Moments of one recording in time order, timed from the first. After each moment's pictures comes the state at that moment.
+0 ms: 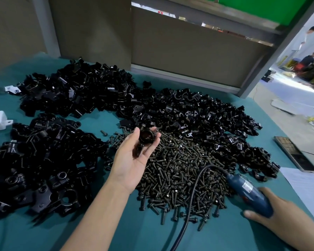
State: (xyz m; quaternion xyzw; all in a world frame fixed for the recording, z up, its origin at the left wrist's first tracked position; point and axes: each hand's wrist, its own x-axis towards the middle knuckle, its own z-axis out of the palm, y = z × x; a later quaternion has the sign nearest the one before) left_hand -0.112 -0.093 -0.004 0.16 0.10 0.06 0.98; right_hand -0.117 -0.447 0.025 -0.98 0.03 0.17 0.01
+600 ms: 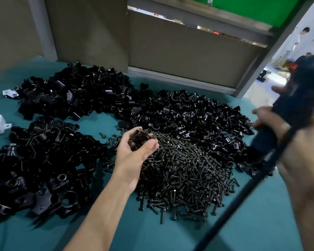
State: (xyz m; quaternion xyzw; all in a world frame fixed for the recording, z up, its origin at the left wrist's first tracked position) left_hand -0.112 -0.095 -0.010 0.41 0.11 0.11 0.90; right_hand -0.080 -0.346 0.128 -0.74 -0.12 -0.21 0.63
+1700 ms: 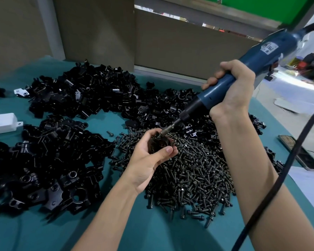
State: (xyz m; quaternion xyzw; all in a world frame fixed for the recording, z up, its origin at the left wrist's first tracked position) left_hand -0.113 -0.098 -0.017 0.44 -0.01 0.02 0.90; right_hand -0.022 -0.215 0.147 -0.45 -0.04 -0.07 0.89
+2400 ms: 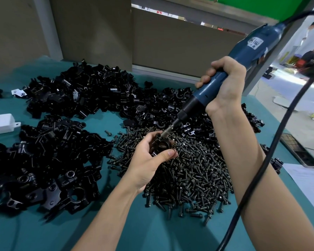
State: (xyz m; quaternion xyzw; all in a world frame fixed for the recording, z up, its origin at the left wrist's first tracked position) left_hand -0.116 -0.104 -0.016 0.58 0.01 0.06 0.81; right_hand -0.013 -0.213 0.148 -0.46 -0.04 -0.04 0.89
